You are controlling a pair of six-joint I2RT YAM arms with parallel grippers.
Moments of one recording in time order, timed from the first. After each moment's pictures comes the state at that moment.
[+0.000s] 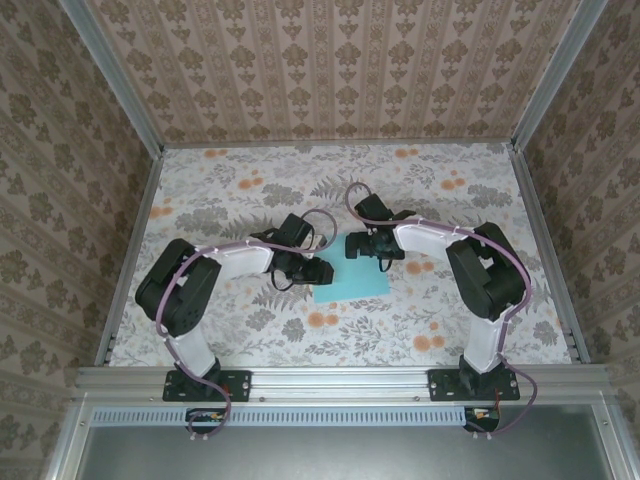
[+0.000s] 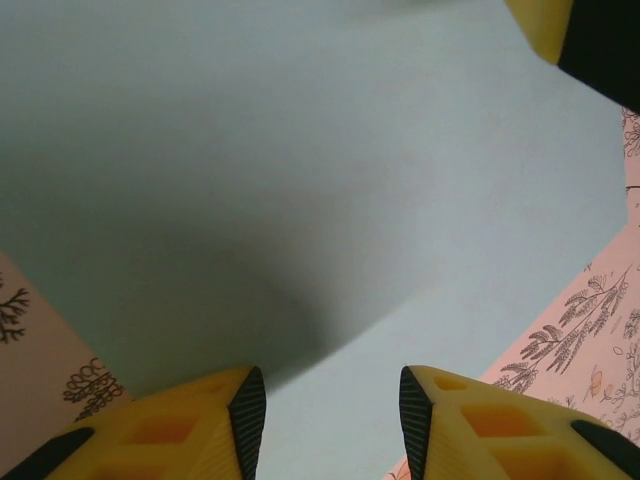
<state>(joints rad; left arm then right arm) -0.68 1.75 0.93 -0.31 0.45 -0.46 0.52 1.87 1.16 -0.49 0.07 0.54</state>
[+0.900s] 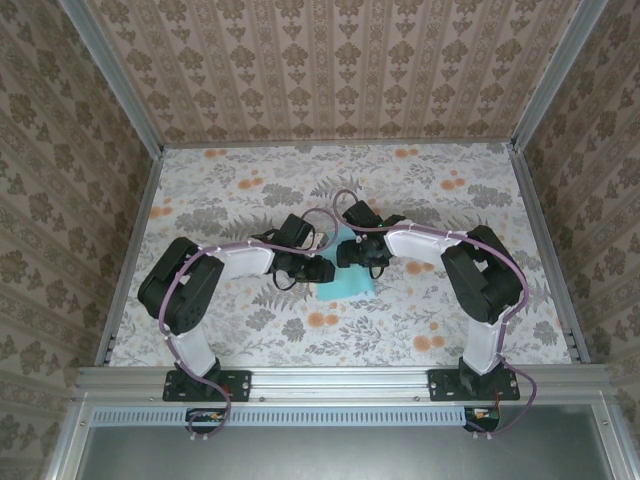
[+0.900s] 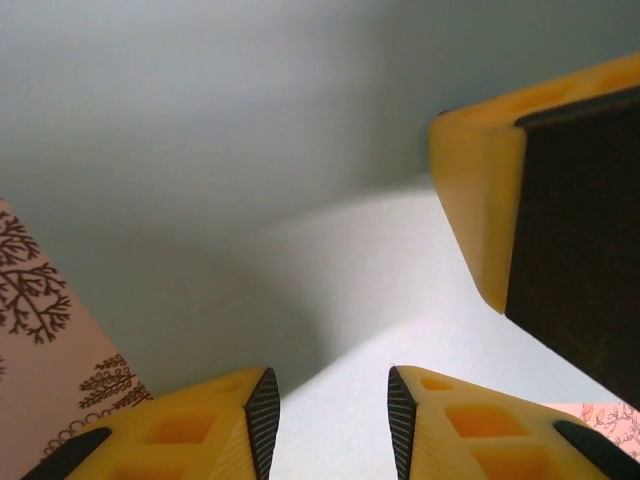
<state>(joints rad) -0.68 1.76 0.91 -0.22 0.45 -0.47 0.60 1.87 1.17 -0.51 0.00 0.56</state>
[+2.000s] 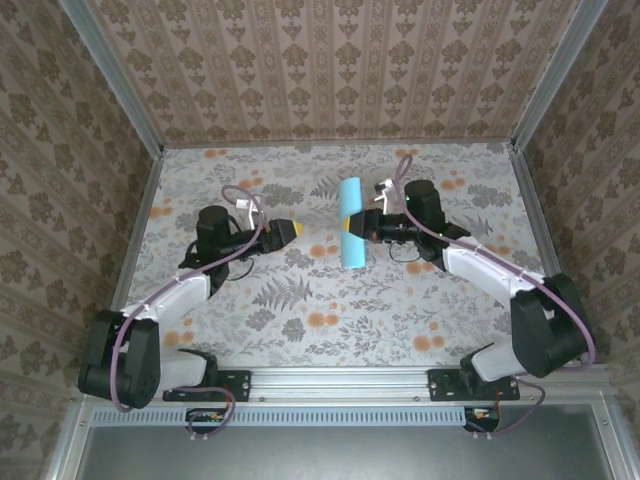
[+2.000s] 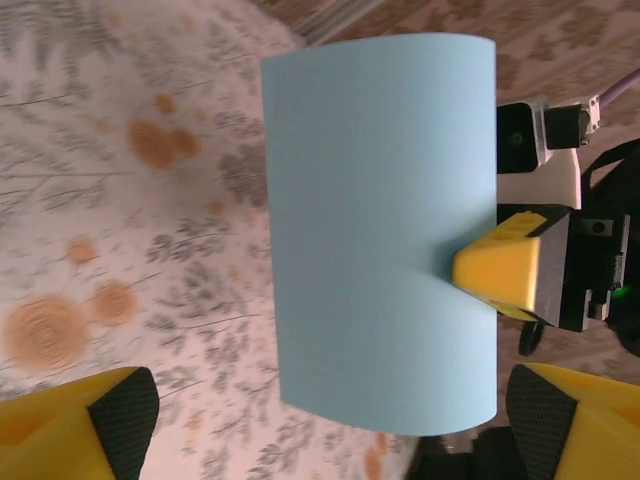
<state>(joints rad) -0.31 1.25 0.58 0.38 0.87 -0.78 0.39 1.41 0.88 0.12 -0.77 0.74</state>
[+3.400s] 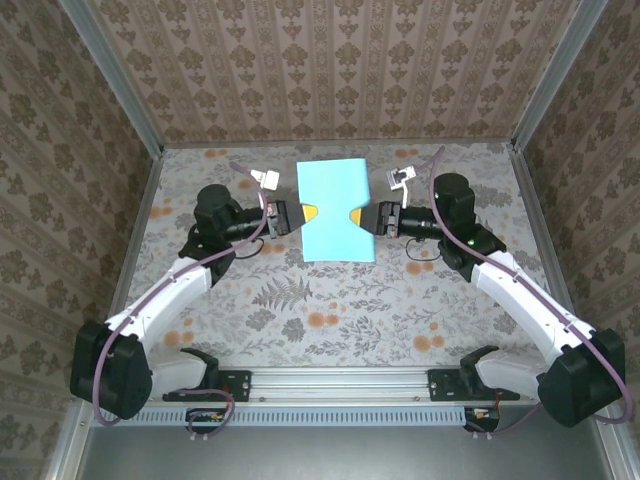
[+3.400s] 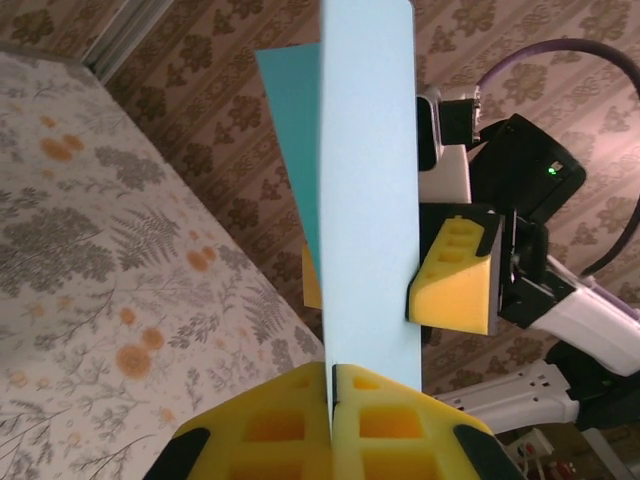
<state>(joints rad) -0.45 1.20 0.81 0.38 0.96 -0.83 0.38 1.17 0.94 -0.04 -0.78 0.68</state>
